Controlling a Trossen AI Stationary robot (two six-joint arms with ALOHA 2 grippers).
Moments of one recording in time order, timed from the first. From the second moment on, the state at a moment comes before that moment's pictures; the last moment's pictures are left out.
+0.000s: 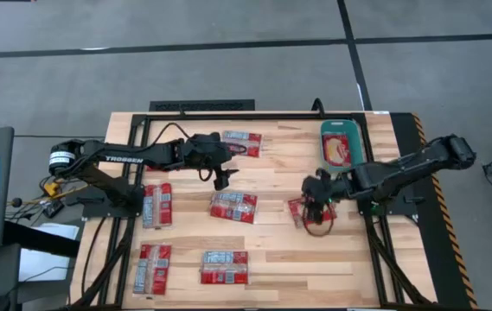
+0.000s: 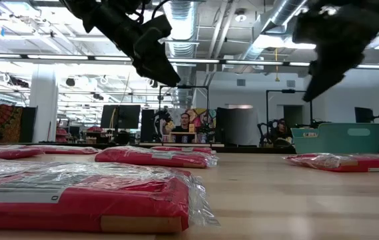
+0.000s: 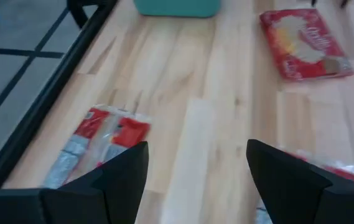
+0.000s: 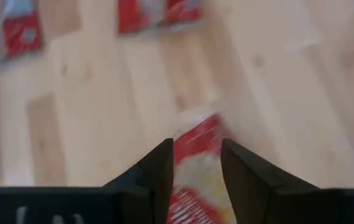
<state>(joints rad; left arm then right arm) 0.18 1.41 0.89 0.01 -0.12 0.07 0.26 1.11 0.69 -0.54 0.21 0.51</state>
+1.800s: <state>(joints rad) -0.03 1.41 0.81 0.16 -0.25 -0.04 0.19 1.22 0.69 -0.23 0.45 0.72</state>
